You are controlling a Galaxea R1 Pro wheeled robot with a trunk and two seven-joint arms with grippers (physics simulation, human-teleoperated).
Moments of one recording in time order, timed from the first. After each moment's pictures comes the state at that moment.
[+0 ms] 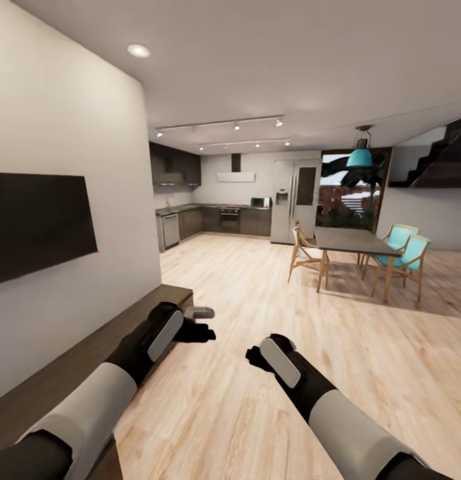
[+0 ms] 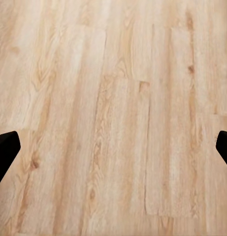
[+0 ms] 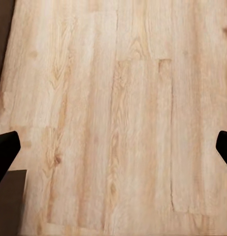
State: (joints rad) left arm -0.84 -0.04 -0.39 -0.84 0.58 0.99 0.20; right arm -0.75 0.11 0.50 -0.73 -1.06 0.55 -0.80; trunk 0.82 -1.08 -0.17
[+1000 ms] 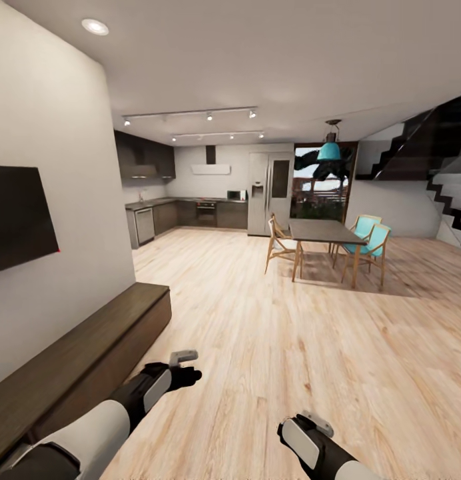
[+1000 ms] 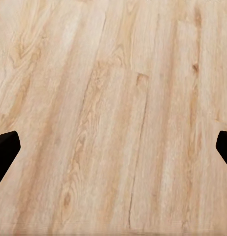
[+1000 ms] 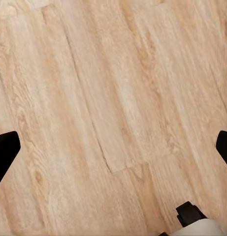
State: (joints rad) left arm -0.76 -0.04 -0.40 -0.36 0.58 0.41 0.06; right arm -0.54 0.06 0.54 -0.42 -1.06 0.21 -0.68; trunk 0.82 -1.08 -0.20
